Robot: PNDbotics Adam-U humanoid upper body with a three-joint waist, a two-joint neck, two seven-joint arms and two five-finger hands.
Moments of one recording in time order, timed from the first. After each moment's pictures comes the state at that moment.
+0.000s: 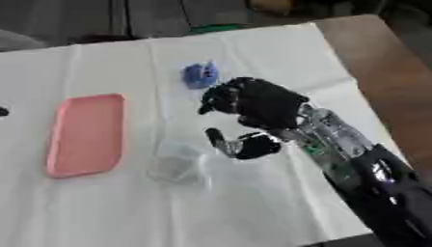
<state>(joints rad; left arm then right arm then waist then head) -0.20 0.22 -0.02 -1.94 0.10 -0.10 -0.15 -0.40 -0.57 0.34 -1.81 0.85 -0.39 0.26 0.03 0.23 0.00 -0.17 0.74</state>
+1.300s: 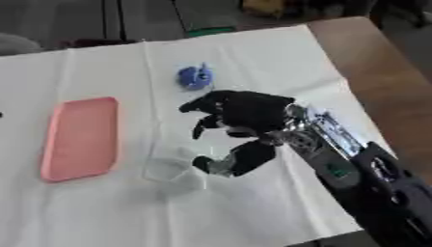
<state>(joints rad) -0.20 0.22 -0.02 -1.94 0.10 -0.10 -0.16 -0.41 -0.56 0.36 -1.85 0.86 -0.39 0.54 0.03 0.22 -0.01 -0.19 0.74</state>
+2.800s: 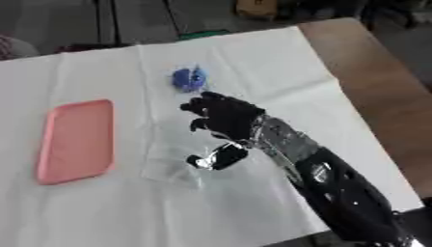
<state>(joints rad) -0.18 0.22 -0.02 -1.93 0.10 -0.10 -0.16 -0.45 -0.41 0.40 -1.54 1.30 -0.40 0.26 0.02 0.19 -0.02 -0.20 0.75</state>
